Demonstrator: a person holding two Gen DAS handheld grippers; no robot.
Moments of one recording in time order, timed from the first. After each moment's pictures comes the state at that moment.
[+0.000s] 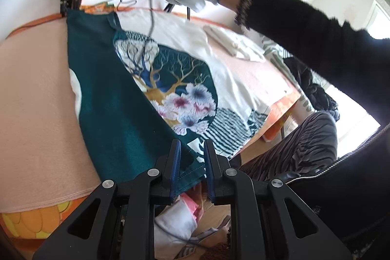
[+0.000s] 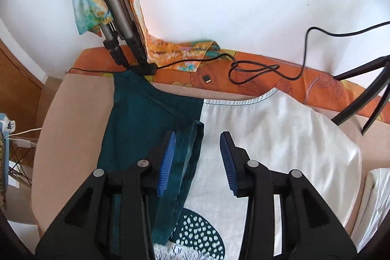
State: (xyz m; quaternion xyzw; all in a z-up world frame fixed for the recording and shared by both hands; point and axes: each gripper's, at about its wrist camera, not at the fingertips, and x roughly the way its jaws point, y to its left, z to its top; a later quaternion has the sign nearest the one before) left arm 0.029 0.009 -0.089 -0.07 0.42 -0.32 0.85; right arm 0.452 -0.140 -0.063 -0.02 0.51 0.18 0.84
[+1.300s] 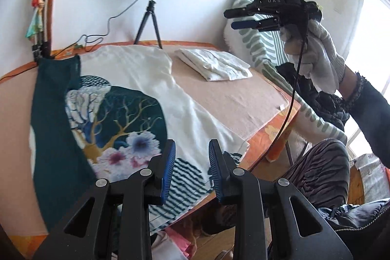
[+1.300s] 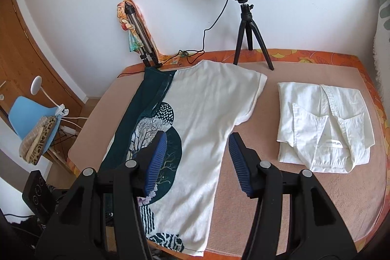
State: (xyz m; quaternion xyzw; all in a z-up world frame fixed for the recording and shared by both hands) left arm 0.042 -0.132 -0.071 -0.01 0.35 -0.32 0.88; right arm 0.196 -0.442 0.025 0.07 0.41 0.25 0.87
